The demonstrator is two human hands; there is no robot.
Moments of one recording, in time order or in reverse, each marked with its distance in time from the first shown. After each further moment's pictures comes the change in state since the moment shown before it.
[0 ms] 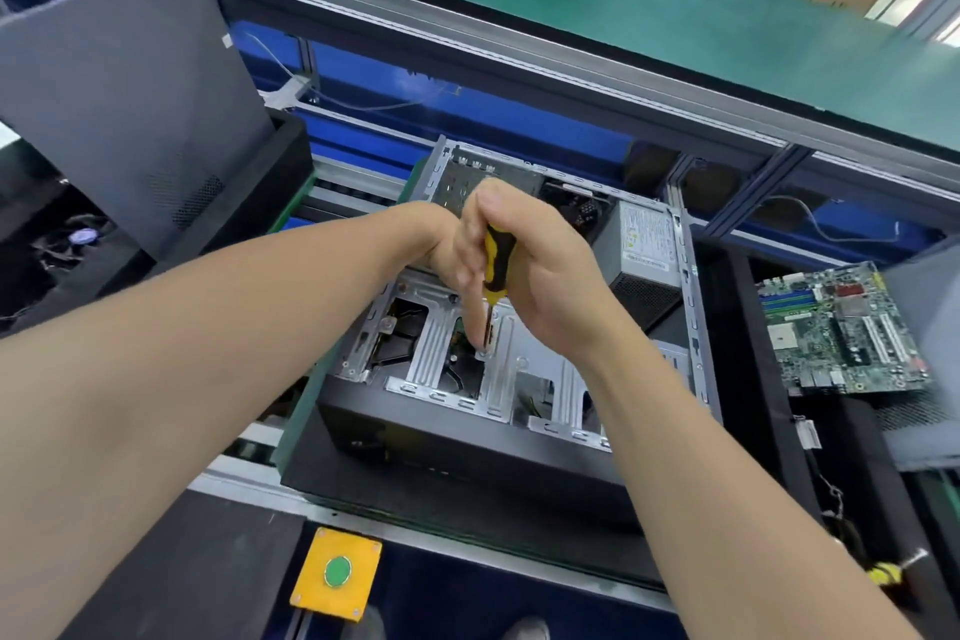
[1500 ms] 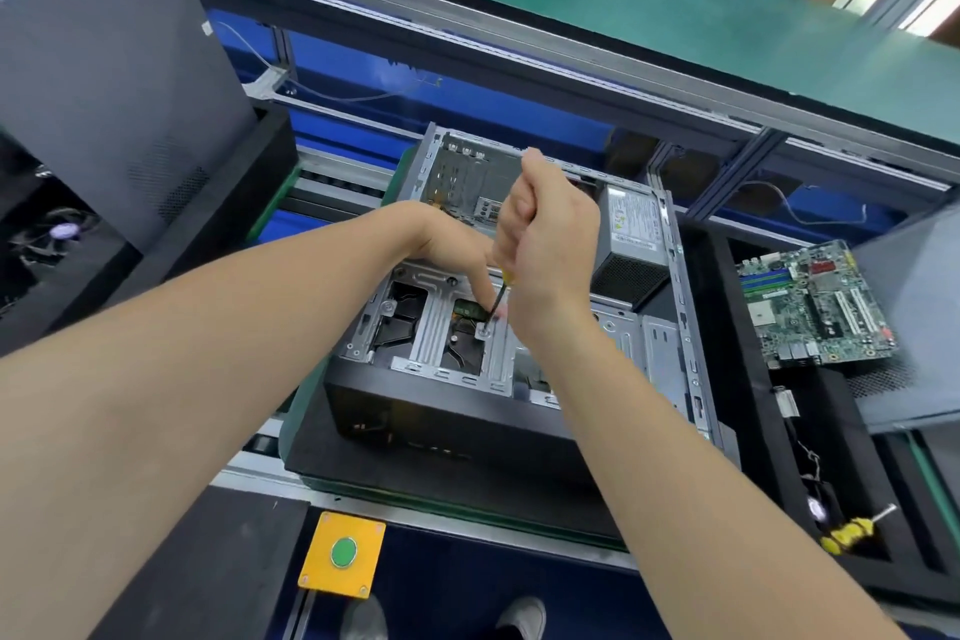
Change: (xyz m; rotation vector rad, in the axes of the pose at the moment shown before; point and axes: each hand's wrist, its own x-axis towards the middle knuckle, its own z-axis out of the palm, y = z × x) left_hand 0.002 -0.003 0.021 -0.277 -0.265 0.206; right_hand -0.005 0.000 0.032 0.052 0.637 -0.036
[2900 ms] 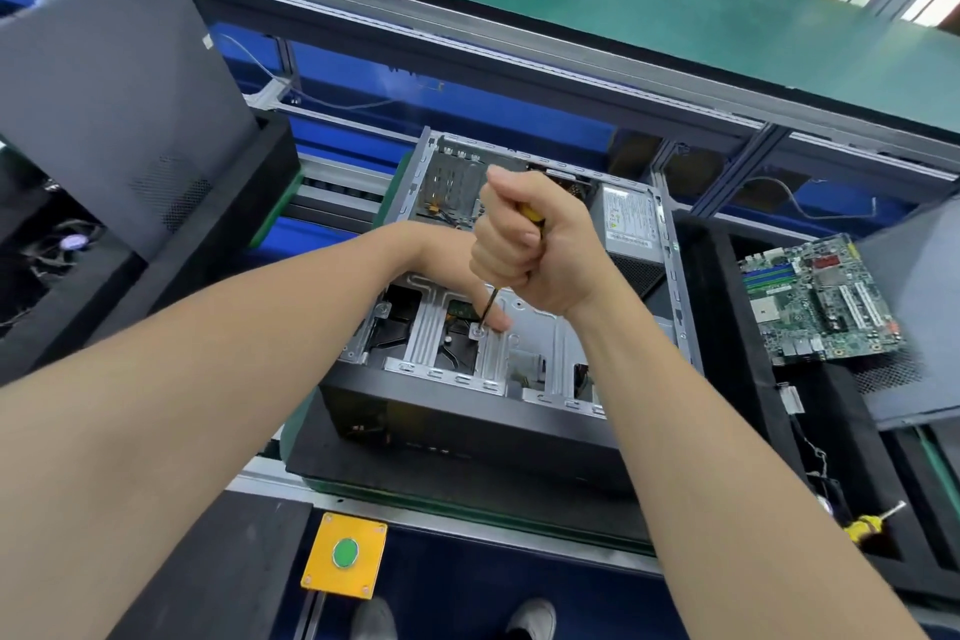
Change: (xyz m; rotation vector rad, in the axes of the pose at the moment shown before) left_hand 0.005 -0.001 0.014 0.119 0.241 0.050; right_hand 0.029 -0.004 -0.035 0.153 -0.760 0.237
